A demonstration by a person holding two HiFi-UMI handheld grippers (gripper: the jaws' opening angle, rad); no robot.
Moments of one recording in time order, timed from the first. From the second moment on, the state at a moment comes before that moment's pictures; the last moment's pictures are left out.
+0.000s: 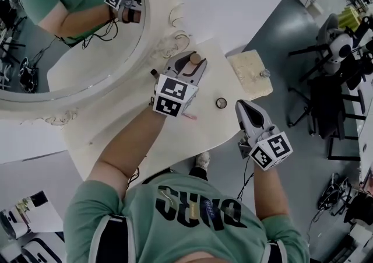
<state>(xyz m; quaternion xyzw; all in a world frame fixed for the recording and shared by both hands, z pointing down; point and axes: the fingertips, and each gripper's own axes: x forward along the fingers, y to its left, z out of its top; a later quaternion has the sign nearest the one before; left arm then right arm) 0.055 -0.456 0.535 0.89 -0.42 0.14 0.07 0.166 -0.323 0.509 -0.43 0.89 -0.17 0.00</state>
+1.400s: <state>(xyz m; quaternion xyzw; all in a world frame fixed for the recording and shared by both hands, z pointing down) 0.090 -0.384 0.332 0.94 -0.33 0.10 0.05 0.209 -0.300 0.353 -0.46 0.89 -0.07 0.03</state>
